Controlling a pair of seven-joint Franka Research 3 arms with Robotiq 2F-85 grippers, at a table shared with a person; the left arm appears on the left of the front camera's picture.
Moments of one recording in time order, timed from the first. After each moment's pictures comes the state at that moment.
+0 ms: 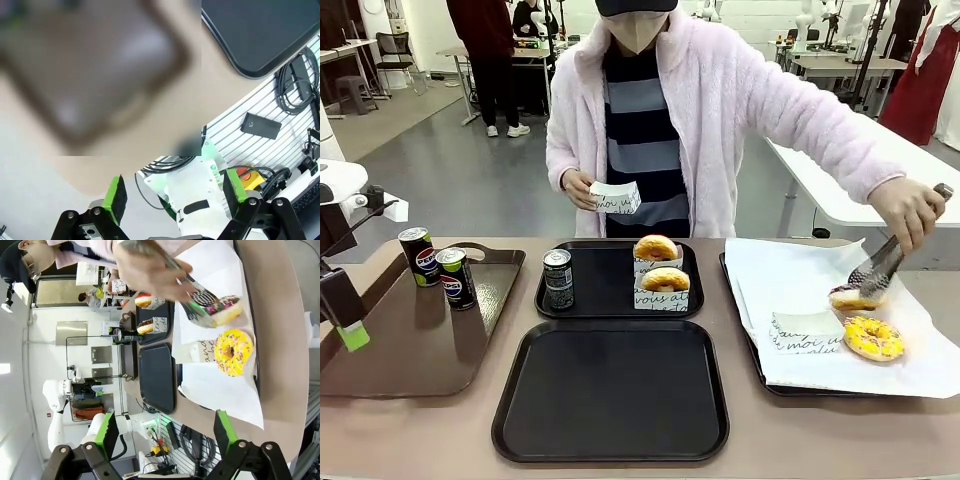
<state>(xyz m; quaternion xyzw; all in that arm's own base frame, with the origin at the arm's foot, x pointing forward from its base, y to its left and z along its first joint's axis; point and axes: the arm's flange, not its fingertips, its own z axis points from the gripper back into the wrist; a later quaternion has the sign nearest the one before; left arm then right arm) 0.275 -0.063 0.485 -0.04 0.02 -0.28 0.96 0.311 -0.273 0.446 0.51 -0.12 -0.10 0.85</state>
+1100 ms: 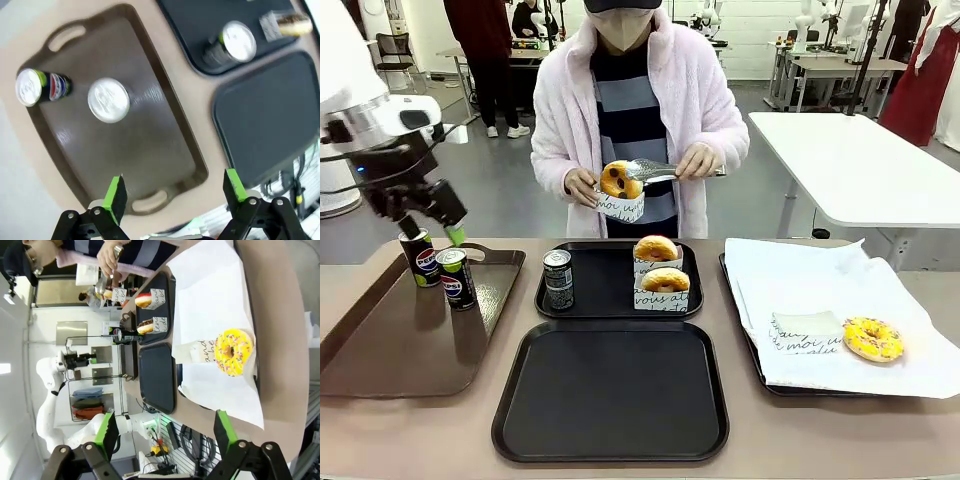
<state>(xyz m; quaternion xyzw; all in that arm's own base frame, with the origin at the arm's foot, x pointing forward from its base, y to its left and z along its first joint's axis) 0.432 -0.099 0.510 -0.07 -0.08 -0.17 0.98 0.311 -0.273 0.446 0.51 -0.12 -0.10 0.85</state>
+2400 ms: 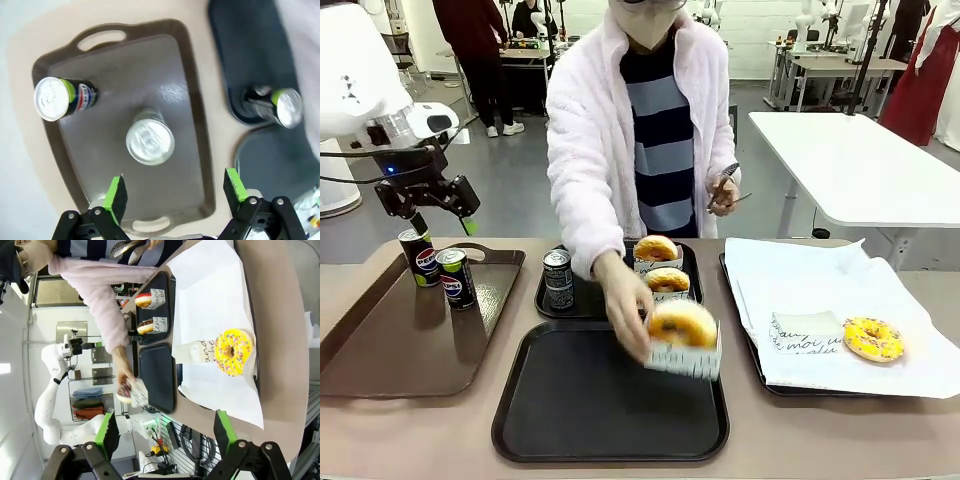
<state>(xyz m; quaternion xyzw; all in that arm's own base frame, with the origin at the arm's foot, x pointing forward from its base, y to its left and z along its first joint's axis) 0.493 -0.084 0.476 -0.05 -0.07 -0.05 1.00 0.311 -0.273 0.446 0.51 -0.12 -0.10 0.85</state>
